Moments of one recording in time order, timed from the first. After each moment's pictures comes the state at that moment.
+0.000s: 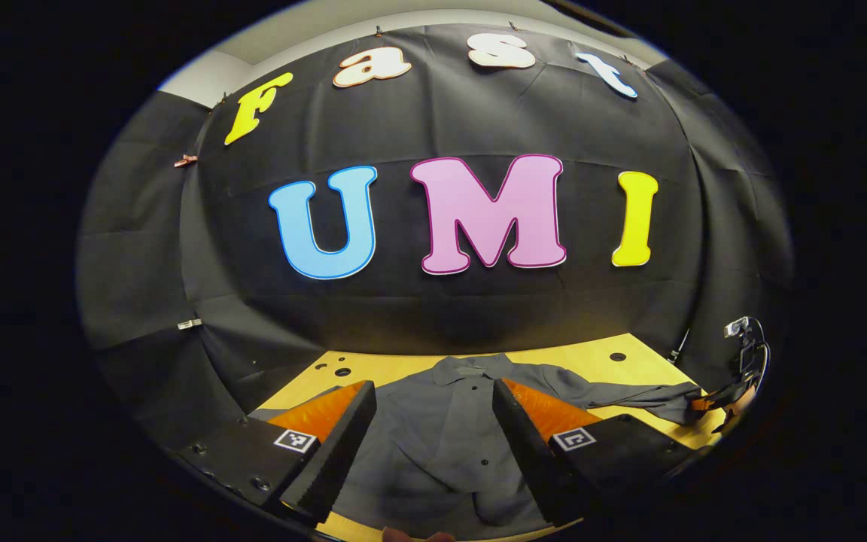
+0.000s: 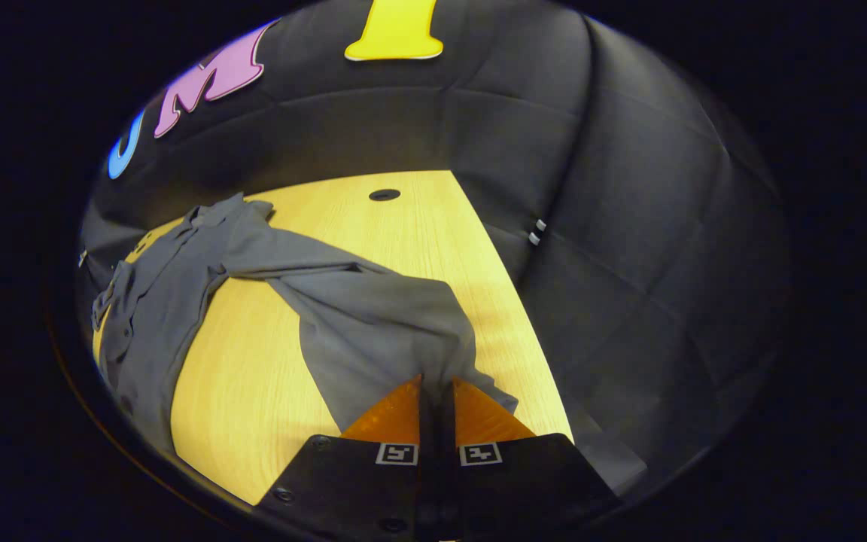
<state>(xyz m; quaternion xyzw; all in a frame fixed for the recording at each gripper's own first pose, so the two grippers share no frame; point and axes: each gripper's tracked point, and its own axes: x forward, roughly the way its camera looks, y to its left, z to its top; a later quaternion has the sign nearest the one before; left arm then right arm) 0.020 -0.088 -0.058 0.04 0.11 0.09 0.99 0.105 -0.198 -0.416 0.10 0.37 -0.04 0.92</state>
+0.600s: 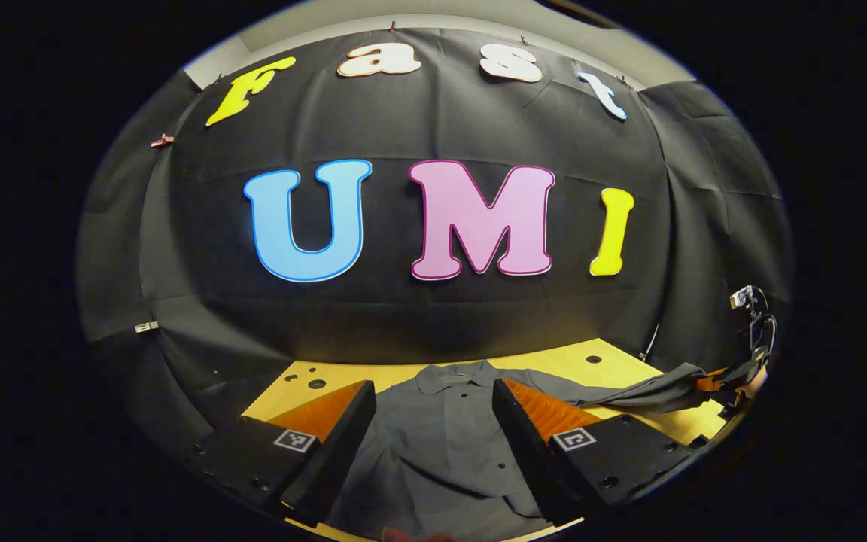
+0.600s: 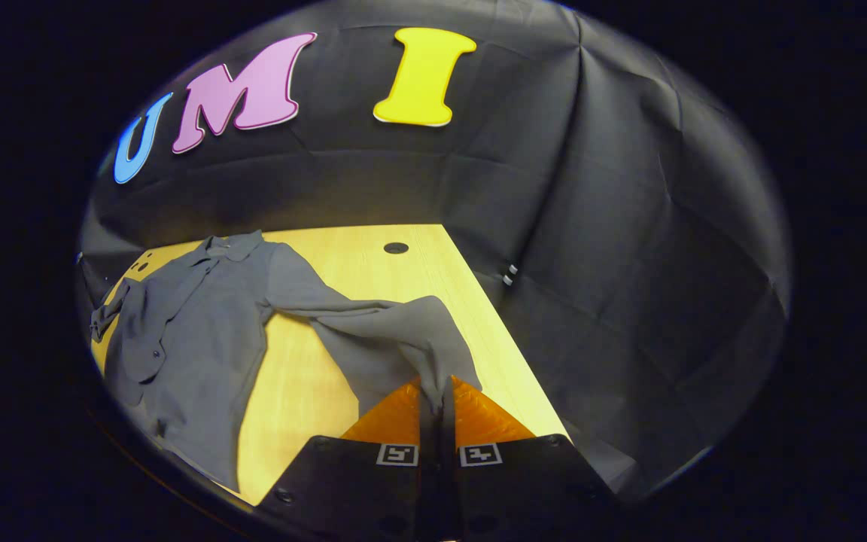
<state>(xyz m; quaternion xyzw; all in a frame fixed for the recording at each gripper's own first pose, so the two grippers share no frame) 0.038 -0.012 -0.062 0.02 0.09 -0.01 1.00 0.051 -0.136 -0.298 0.06 0.30 -0.10 0.95</state>
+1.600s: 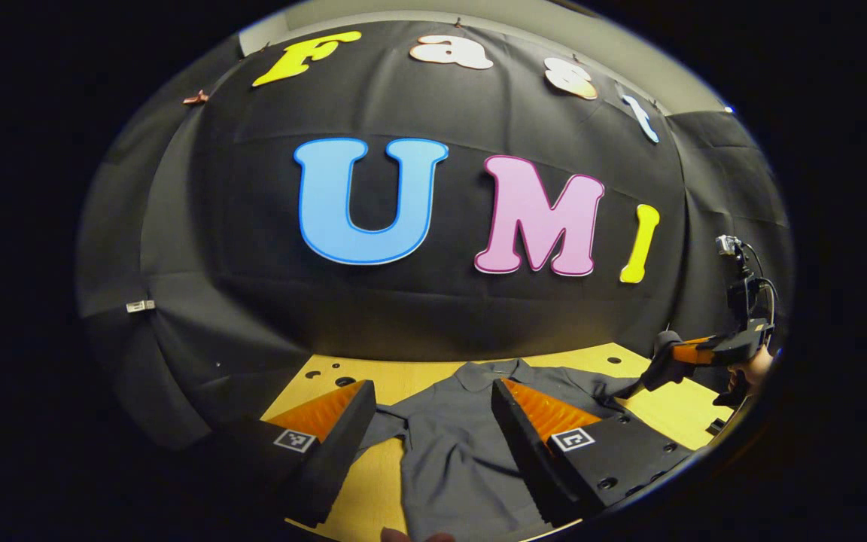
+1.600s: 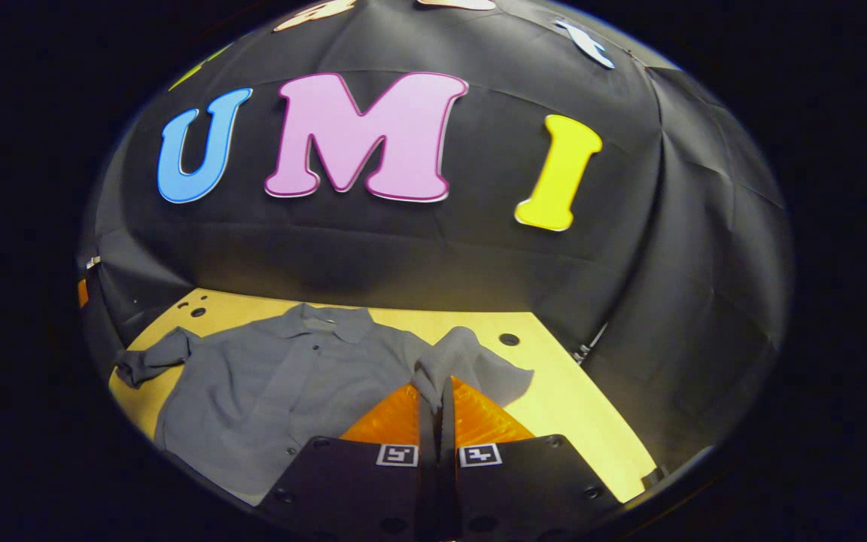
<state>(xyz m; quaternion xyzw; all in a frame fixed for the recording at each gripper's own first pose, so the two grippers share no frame) 0.055 0.150 -0.095 -0.03 0.09 -0.02 1.00 0.150 0.106 -0.159 0.04 0.19 -0.04 0.98</state>
